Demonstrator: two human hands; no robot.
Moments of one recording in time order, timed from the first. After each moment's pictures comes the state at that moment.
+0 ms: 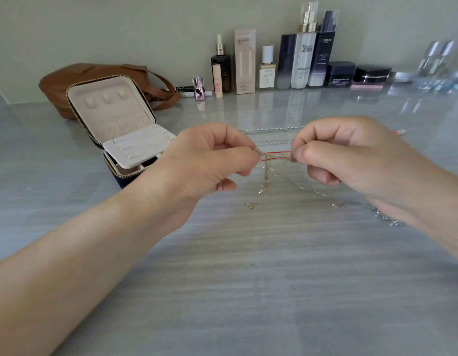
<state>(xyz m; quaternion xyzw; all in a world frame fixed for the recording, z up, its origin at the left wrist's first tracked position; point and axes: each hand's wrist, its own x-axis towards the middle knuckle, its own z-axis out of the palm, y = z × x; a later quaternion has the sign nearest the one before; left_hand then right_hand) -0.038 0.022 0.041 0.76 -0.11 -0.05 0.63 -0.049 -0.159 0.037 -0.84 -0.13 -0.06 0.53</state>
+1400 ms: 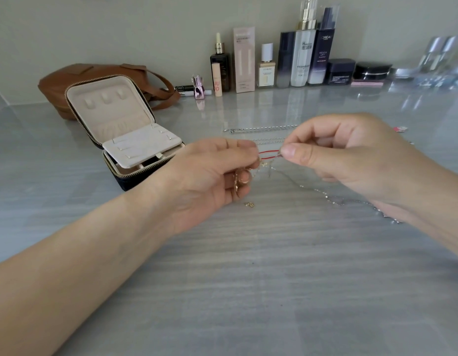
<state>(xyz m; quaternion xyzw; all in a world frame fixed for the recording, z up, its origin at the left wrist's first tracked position) -0.032 0.017 0.030 0.66 -0.07 -0.16 0.74 -0.047 -0.159 0.033 -0.80 -0.17 -0.07 0.56</state>
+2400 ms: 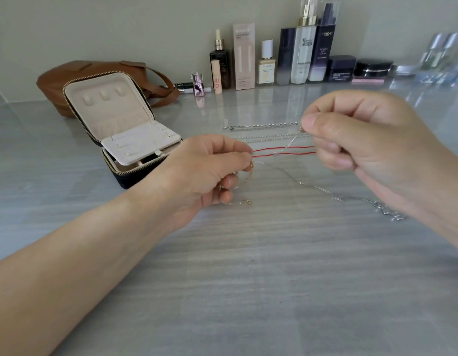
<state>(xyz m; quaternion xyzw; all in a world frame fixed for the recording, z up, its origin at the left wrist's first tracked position) -0.033 0.019 0.030 0.74 -0.04 -0.11 0.67 -0.049 -0.162 0.040 -0.74 -0.16 -0.10 0.64</state>
